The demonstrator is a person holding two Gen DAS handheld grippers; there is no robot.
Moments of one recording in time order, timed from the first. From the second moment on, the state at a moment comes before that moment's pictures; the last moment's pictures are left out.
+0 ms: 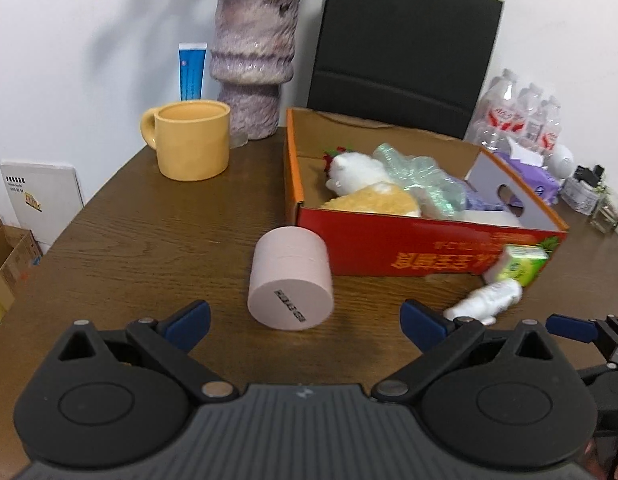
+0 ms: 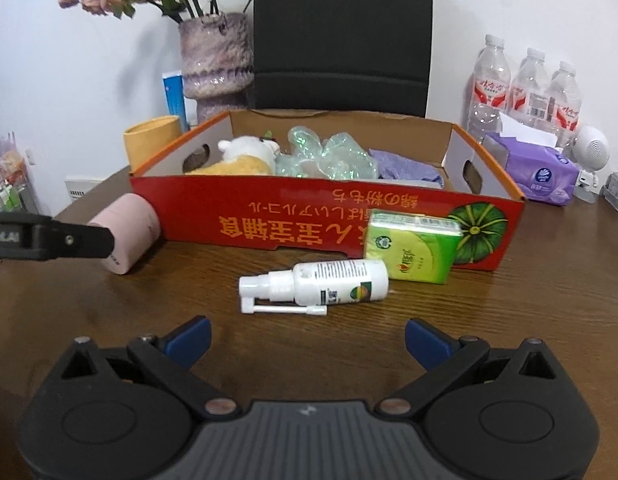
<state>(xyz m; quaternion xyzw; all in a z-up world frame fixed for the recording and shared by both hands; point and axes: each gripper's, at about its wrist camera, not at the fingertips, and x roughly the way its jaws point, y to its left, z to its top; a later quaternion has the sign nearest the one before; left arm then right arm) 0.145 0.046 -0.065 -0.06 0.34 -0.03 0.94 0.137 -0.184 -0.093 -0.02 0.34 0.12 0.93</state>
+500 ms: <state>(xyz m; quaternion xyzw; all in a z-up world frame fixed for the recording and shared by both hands) 0.194 0.054 -0.098 -0.09 0.34 -0.02 0.93 0.185 -0.176 -0.110 -0.01 0.34 0.09 0.93</state>
